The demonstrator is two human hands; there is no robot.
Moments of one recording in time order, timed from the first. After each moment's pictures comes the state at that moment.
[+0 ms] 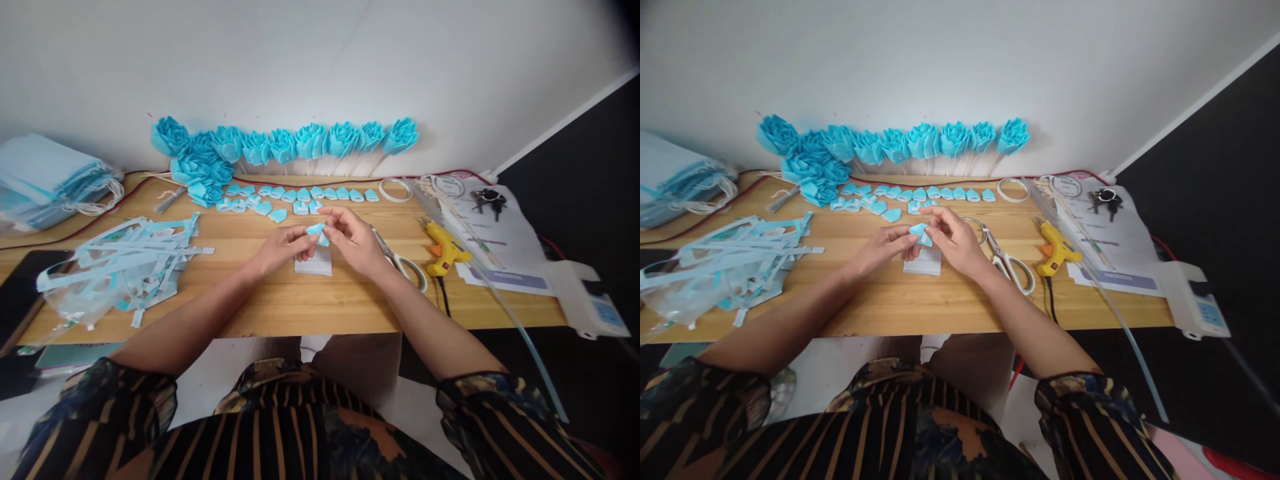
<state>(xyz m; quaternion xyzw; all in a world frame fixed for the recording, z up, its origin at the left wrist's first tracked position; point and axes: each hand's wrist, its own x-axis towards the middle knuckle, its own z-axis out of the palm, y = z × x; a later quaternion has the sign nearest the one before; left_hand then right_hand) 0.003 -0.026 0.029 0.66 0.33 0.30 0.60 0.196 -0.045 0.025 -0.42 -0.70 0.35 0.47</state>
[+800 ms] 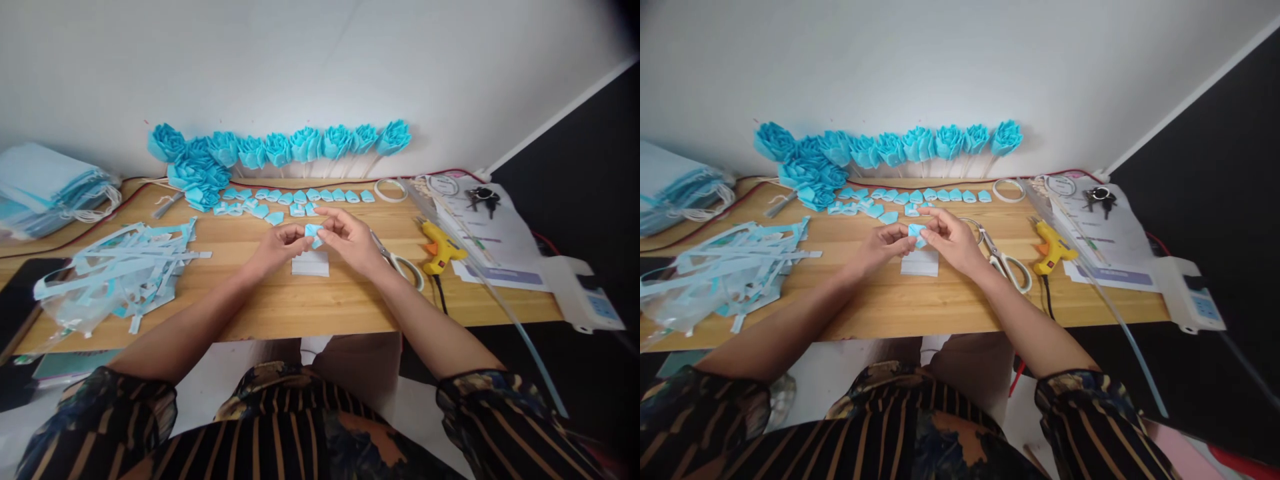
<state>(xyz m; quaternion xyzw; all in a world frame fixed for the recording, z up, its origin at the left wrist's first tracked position) 0.004 -0.023 0.023 0.66 0.36 0.35 0.55 0.195 -0.046 0.026 -0.44 -0.66 0.39 0.47</state>
